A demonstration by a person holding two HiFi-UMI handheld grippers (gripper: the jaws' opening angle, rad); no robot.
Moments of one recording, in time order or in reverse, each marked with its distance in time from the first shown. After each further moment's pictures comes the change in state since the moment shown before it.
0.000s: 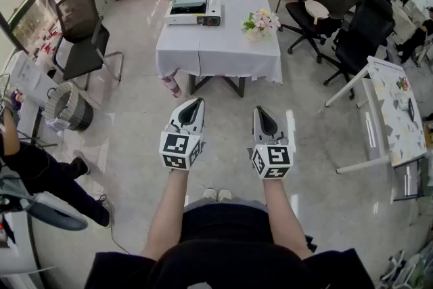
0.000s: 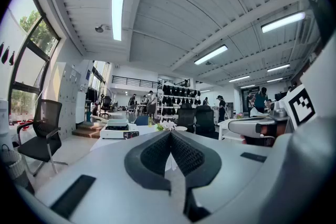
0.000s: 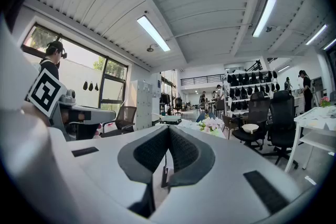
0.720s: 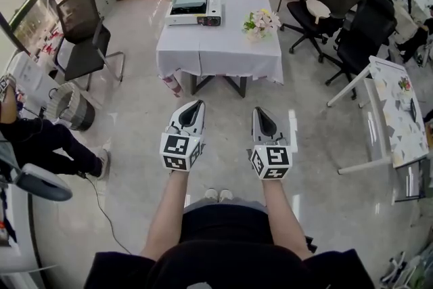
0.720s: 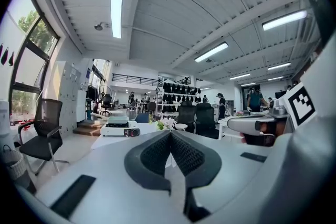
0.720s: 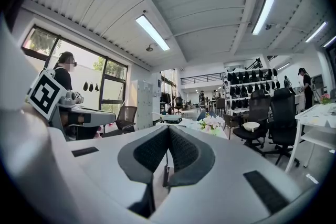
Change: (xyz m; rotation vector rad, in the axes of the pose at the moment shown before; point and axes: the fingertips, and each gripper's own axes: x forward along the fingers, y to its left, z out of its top) left arm 0.006 0.000 -0.009 0.002 0.024 0.017; right arm 0.008 -0.003 -0.004 0.012 0.004 0.021
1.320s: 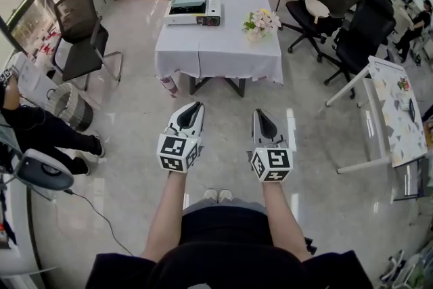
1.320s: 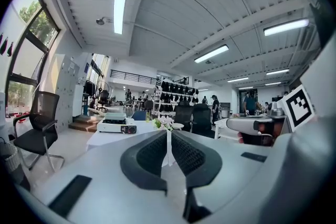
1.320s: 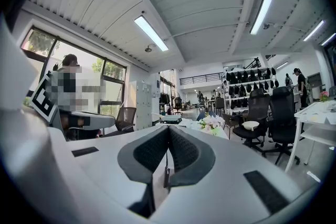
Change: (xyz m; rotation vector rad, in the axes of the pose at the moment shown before) left arm 0.002 0.007 -0.008 -0.044 0.011 -0.042; right arm 0.003 0.002 -0.001 0.018 -0.005 -0.008
